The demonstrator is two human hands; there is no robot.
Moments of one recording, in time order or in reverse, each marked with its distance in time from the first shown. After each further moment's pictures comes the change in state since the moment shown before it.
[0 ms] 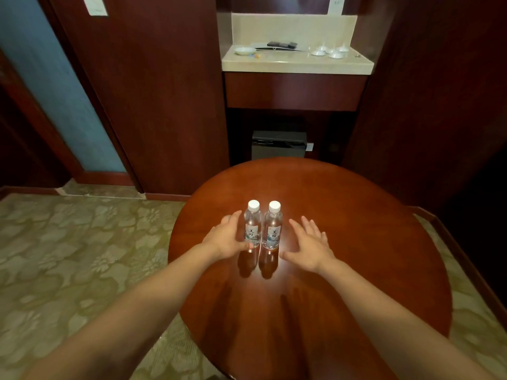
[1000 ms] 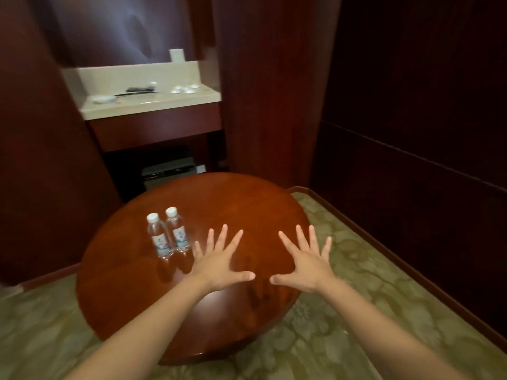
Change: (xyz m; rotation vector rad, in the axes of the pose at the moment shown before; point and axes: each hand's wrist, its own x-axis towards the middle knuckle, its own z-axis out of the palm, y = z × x) left_hand -0.161 0.135 0.085 0.406 -0.153 0.564; right_hand -0.296 0.083 0.000 -0.040 0.258 0.410
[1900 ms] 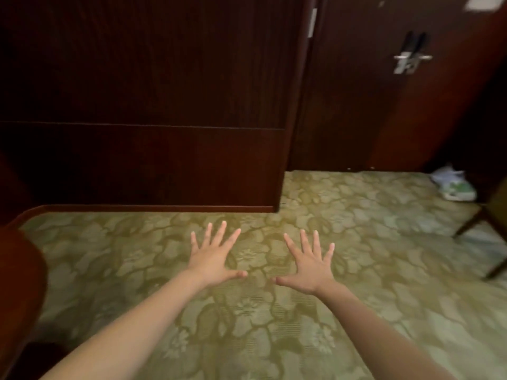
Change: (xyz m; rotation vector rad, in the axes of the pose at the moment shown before) left_hand -0.276 0.427 0.163 0.308 -0.228 1.086; right_hand -0.606 0.169 0.050 0.131 0.173 1.166
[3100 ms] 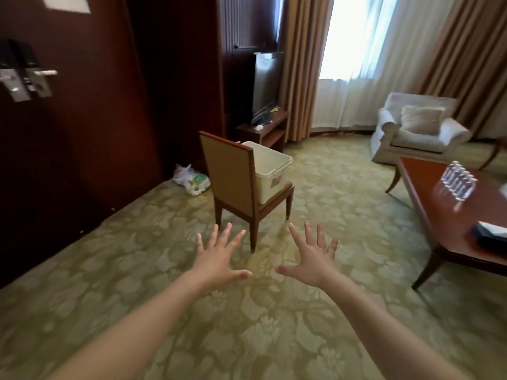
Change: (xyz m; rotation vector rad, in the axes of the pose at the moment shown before) left_hand 0.439 0.901 0.008 0.166 -0.095 1.106; right_hand -0.031 0.811 -0.180 0.292 0.344 1.023
